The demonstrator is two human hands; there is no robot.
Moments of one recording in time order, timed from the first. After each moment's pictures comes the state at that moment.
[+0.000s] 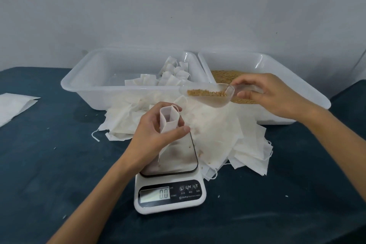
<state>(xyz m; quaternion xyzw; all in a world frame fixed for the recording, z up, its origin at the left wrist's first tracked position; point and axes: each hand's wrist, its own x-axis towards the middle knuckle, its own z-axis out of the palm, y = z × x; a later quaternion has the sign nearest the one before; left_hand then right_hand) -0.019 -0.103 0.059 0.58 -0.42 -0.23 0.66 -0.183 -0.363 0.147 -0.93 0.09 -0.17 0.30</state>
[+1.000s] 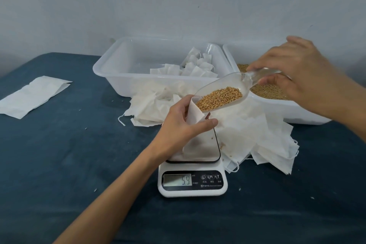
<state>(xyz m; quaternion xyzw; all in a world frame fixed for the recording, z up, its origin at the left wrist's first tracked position) -0.024 -0.106 0.052 0.61 -0.38 -0.24 0.65 -0.176 -0.313 0.184 -0.98 0.02 -0.21 -0.06</state>
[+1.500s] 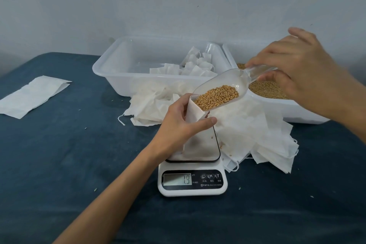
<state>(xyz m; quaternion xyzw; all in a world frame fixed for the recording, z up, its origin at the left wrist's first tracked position) -0.022 -0.106 0.053 0.61 -0.39 -0.23 0.65 -0.176 -0.307 0.186 -0.96 -0.01 -0.26 -0.12</state>
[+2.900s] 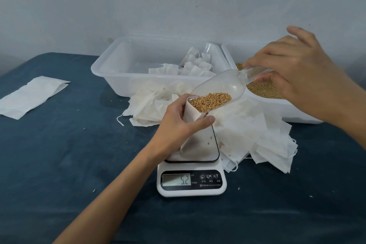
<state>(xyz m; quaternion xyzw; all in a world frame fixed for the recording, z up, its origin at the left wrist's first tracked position) -0.024 -0.106 0.055 0.61 -0.38 -0.23 0.66 -0.177 -0.301 0.185 -0.95 -0.01 -0.27 -0.15</state>
